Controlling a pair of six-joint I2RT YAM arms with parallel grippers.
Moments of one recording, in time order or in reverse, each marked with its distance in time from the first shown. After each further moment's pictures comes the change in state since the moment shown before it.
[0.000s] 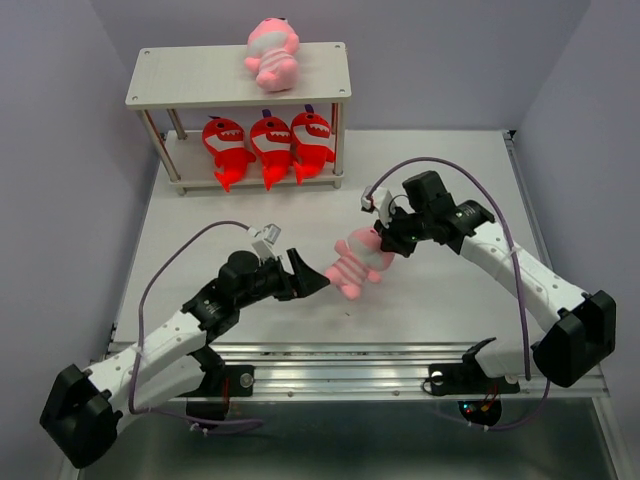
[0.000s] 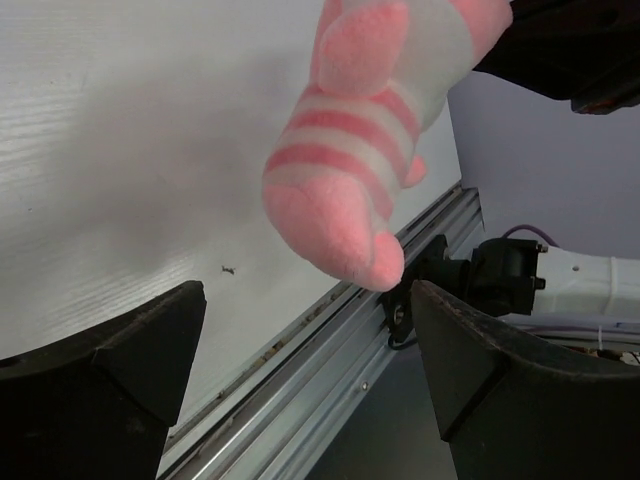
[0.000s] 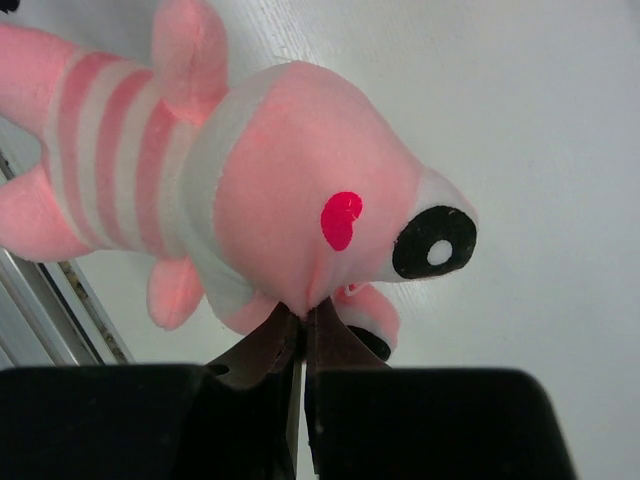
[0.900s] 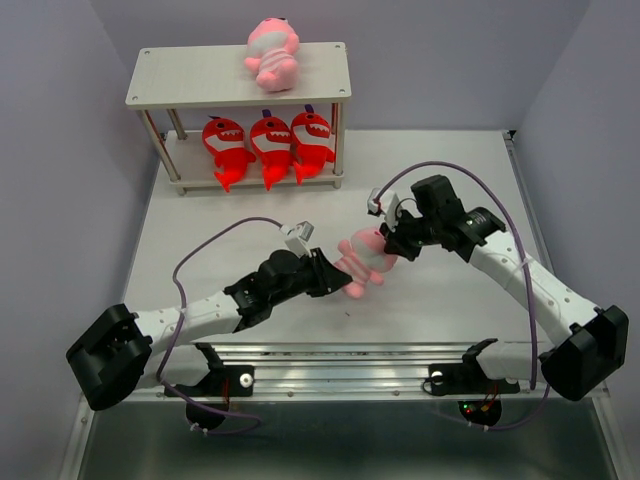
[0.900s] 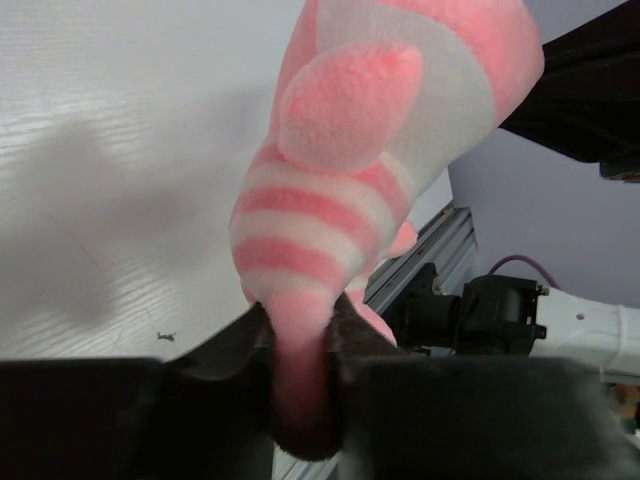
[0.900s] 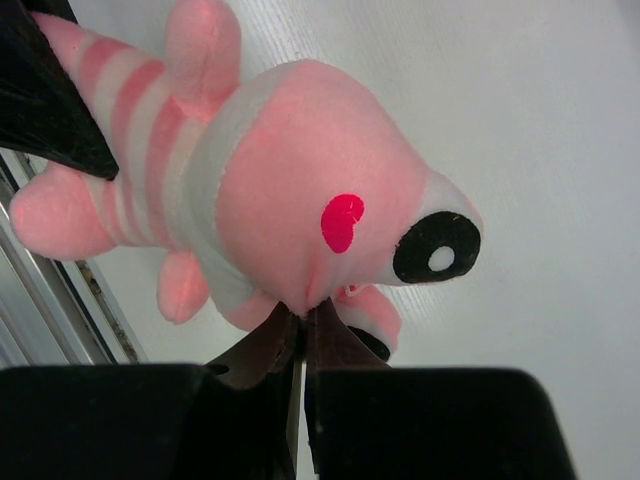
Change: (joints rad) left arm -0.240 0.377 0.085 0.308 -0.217 -0.091; right arm -0.001 -0.081 -0.042 0.005 -0.010 0.001
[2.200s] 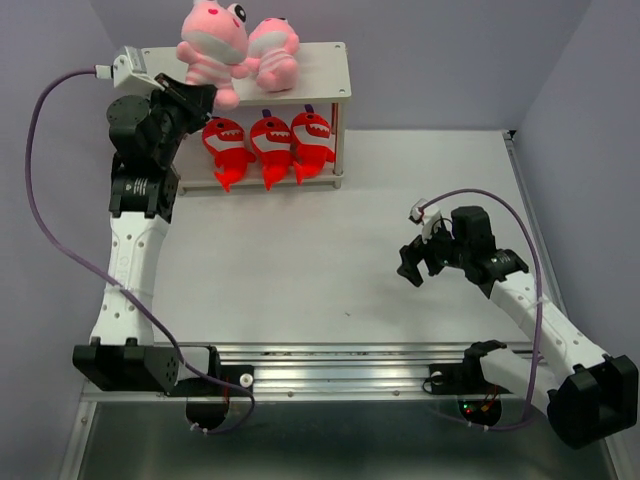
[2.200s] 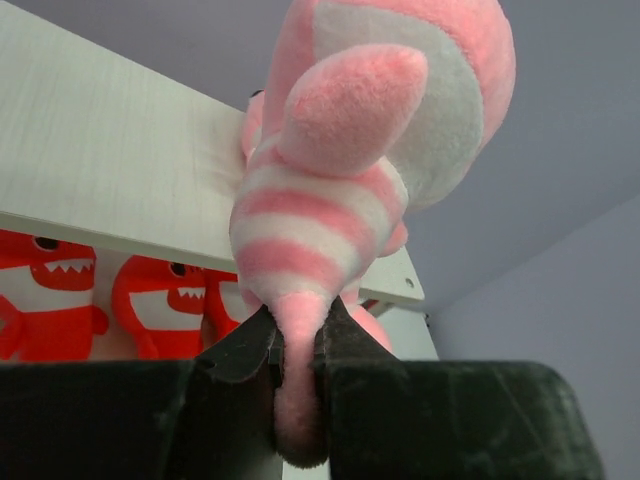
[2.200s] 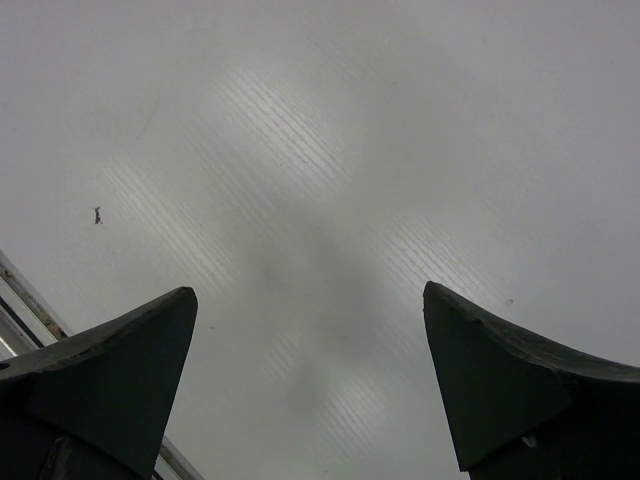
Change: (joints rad) left arm 0.860 0.098 1.053 -0.496 0.114 0.318; right arm -0.231 -0.254 -0.409 0.293 -0.045 0.186
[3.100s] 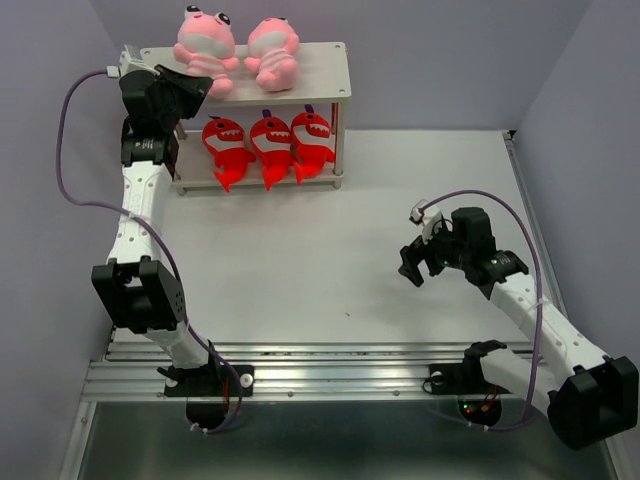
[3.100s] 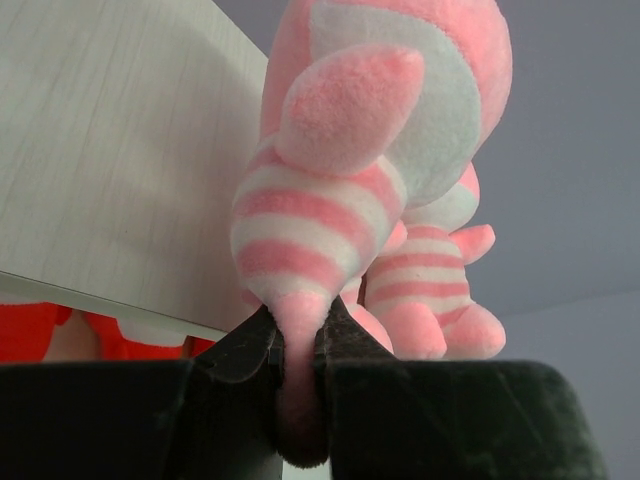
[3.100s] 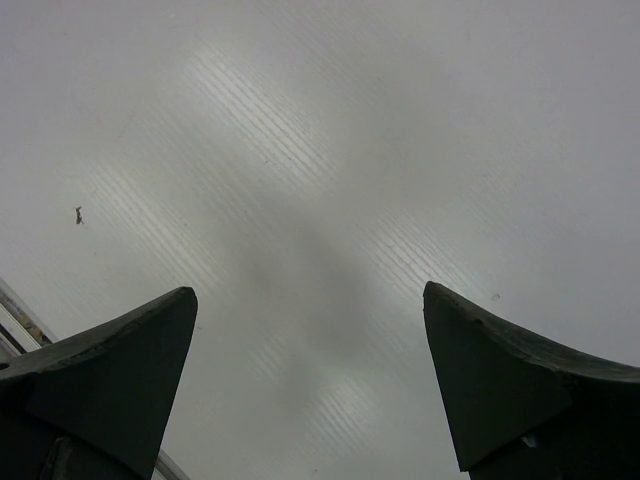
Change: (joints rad) left arm 0.131 0.376 0.175 0.042 0.067 -0.279; right arm 0.000 -0.012 -0.013 0.013 0.026 -0.011
